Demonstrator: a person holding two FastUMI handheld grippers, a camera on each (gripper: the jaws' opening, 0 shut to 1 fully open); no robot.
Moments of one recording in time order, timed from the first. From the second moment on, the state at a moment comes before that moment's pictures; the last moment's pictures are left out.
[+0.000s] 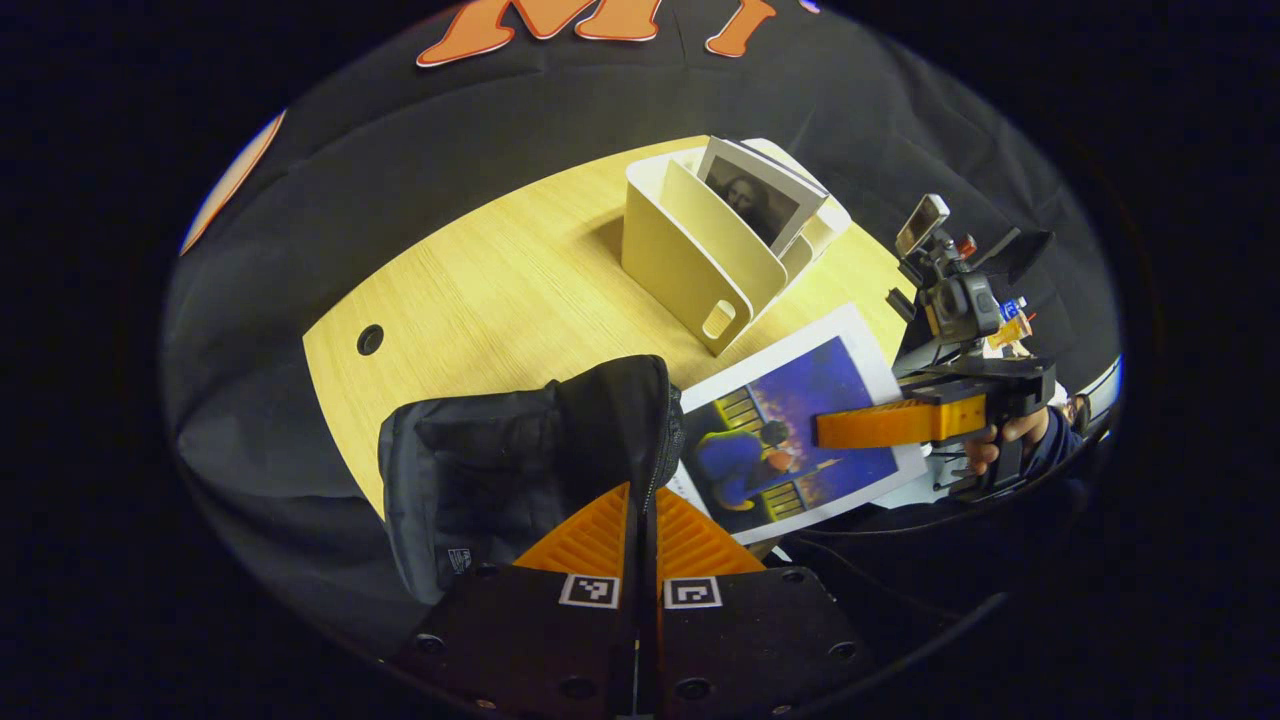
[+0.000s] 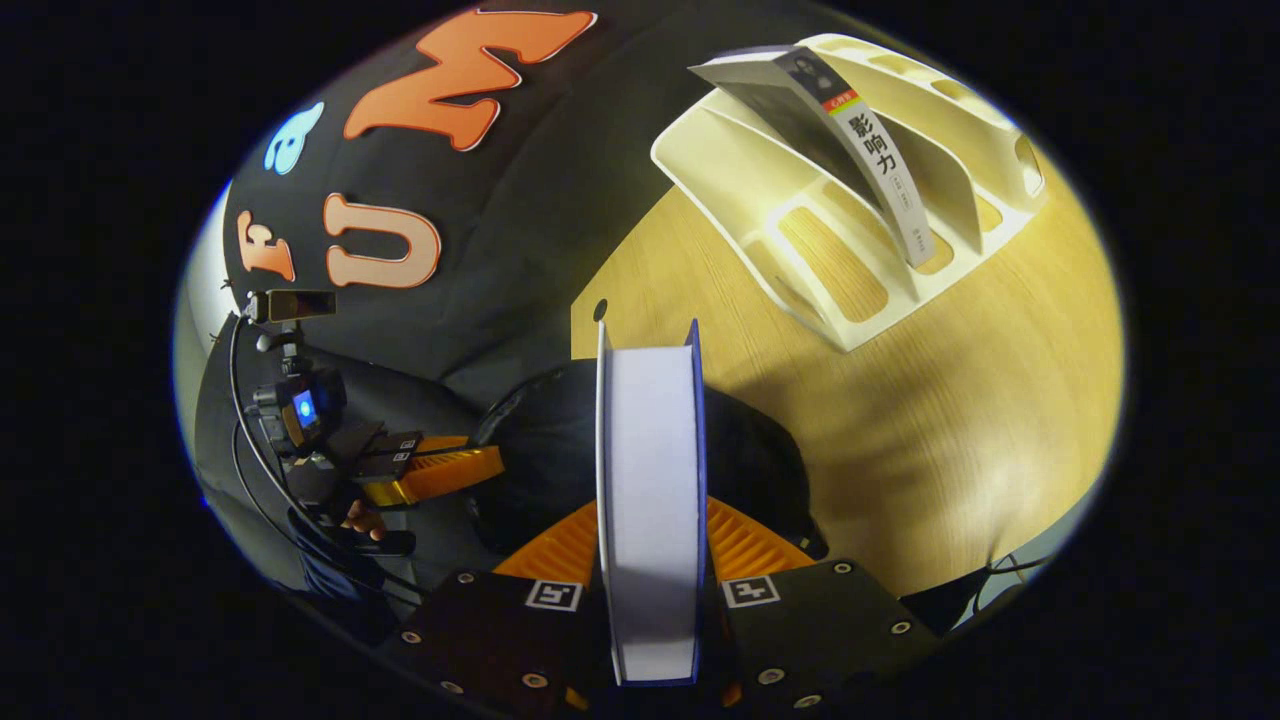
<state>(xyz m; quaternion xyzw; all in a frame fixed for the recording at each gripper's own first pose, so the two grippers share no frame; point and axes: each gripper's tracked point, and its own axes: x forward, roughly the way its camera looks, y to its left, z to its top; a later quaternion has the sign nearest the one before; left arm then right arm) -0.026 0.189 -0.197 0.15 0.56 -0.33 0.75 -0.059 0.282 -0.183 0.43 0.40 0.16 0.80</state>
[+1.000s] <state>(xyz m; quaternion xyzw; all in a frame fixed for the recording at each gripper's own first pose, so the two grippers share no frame) -0.029 0.180 -0.182 0.14 0.54 -0.32 0.76 0.003 0.379 -0.234 0.53 0.34 0.16 0.76</state>
